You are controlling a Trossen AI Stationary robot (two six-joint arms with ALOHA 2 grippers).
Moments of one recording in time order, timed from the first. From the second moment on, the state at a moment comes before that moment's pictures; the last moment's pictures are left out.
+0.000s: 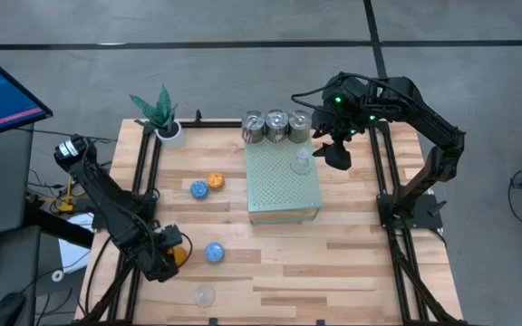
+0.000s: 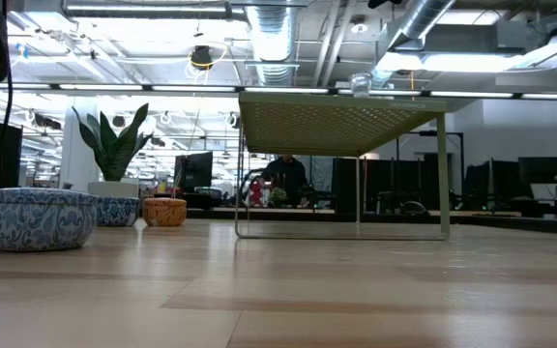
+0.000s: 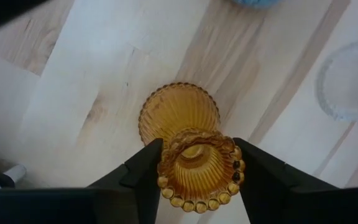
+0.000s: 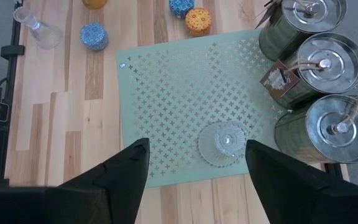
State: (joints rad) left arm -0.94 1.21 0.75 -0.92 -0.18 -1.36; right arm -0.28 1.62 2.16 -1.56 -0.15 -0.18
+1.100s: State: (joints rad) left arm -0.20 0.84 0.99 -0.75 -0.34 -1.13; right arm -0.32 1.62 2.16 -1.57 -0.15 -0.19
